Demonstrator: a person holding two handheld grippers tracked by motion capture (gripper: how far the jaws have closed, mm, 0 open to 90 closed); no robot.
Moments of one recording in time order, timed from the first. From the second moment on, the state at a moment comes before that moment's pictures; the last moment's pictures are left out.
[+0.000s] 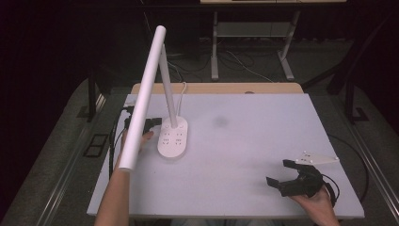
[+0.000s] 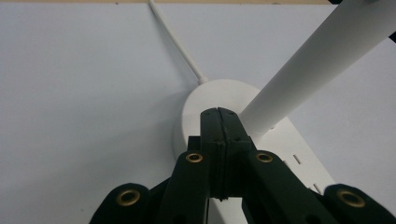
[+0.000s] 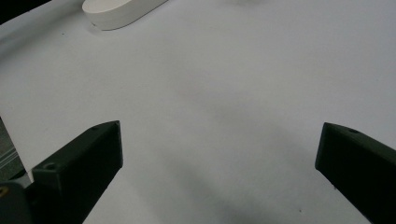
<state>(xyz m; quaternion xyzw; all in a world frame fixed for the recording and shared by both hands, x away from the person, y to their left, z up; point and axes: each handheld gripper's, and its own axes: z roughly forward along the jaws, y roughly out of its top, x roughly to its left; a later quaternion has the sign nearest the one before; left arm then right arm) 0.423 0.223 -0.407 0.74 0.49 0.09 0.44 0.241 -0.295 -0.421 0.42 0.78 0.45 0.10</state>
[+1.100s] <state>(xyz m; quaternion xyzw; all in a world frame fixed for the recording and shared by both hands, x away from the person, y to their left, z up) 0.367 0.242 -0.371 0.72 0.47 0.11 0.50 0.240 -0.295 -0.420 0.42 0.78 0.45 0.10</state>
